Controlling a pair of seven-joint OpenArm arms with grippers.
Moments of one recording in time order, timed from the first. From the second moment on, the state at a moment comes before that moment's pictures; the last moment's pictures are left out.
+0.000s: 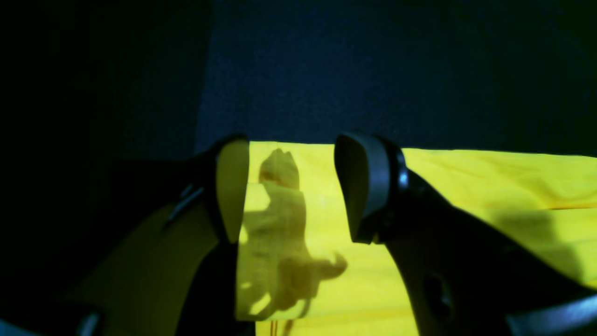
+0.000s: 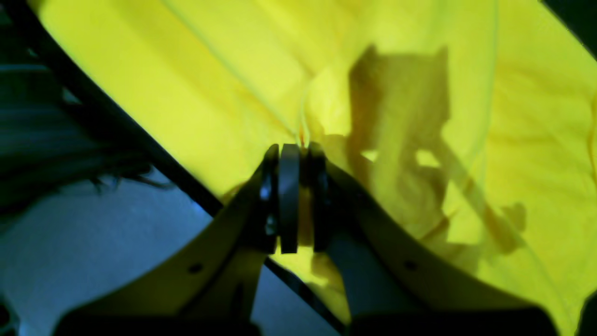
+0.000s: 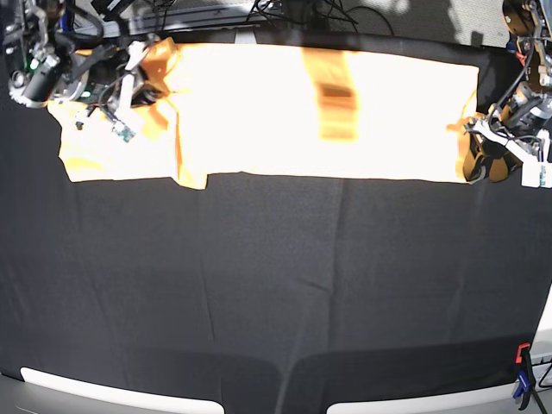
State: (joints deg) left arm 17.8 -12.9 -27.5 99.4 -32.7 -29.4 36.1; right arm -27.2 32.7 8.3 114.7 40.7 37.3 -63.5
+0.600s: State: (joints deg) left arm 17.8 -12.9 -27.5 99.4 -32.7 -29.4 36.1; right arm -31.3 28.1 8.3 114.9 40.7 37.3 -63.5
